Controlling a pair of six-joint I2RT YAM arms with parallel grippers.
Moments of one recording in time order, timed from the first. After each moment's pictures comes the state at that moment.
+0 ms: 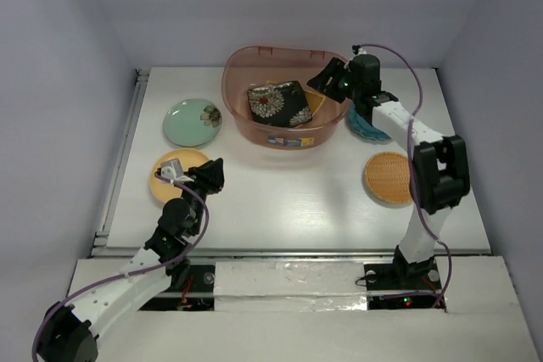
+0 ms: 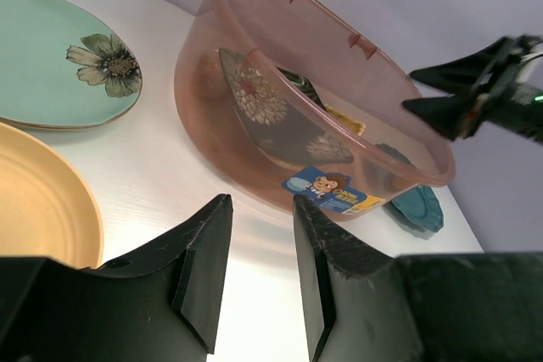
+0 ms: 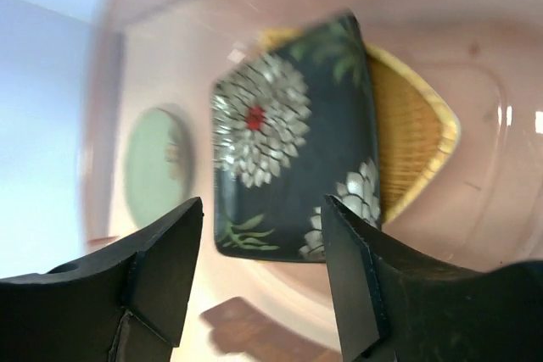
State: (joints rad) left arm -0.64 0.51 0.08 0.52 -0.51 -0.58; right arm 0.27 1.92 1.49 0.03 -0.28 0.72
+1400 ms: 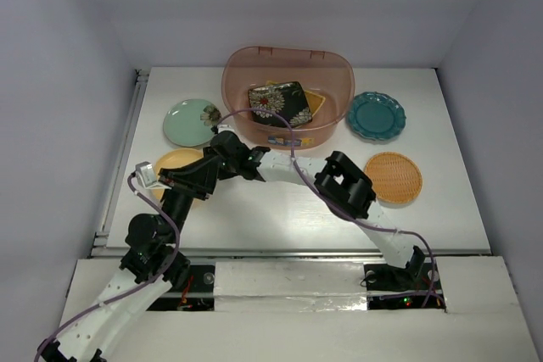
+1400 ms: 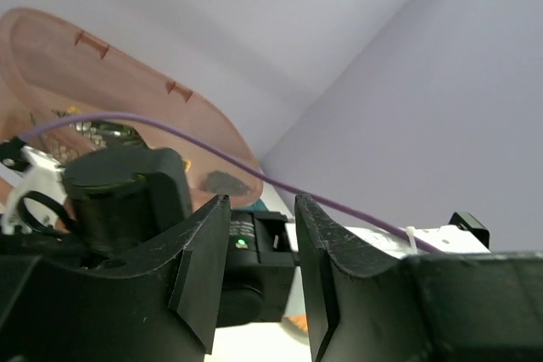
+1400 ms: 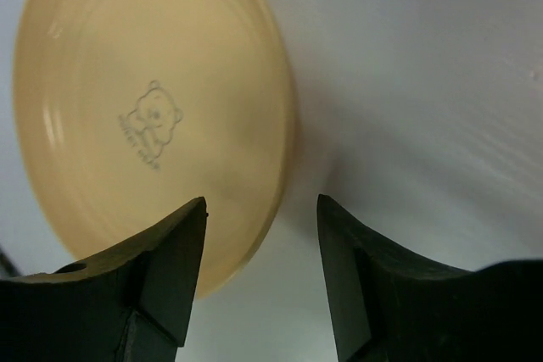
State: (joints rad) left arm -0.64 0.17 0.25 0.31 -0.24 -0.70; right arm 1.01 2.35 1.83 -0.15 0.04 0.67
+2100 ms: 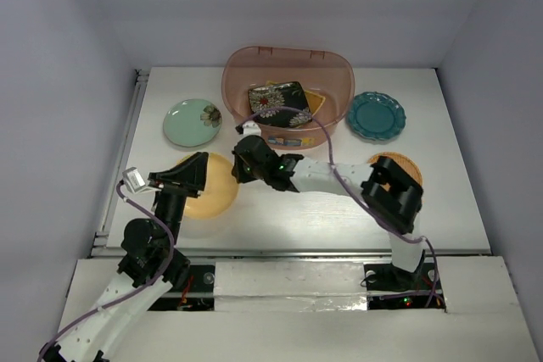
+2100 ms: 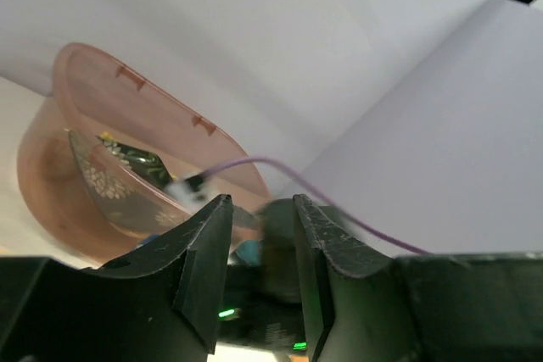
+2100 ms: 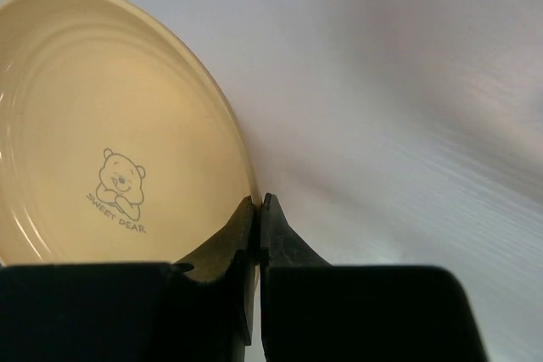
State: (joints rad) left arm -0.64 0.12 0.25 0.29 -0.35 -0.70; right arm 1.03 2.02 1.43 -0.07 0.18 0.64
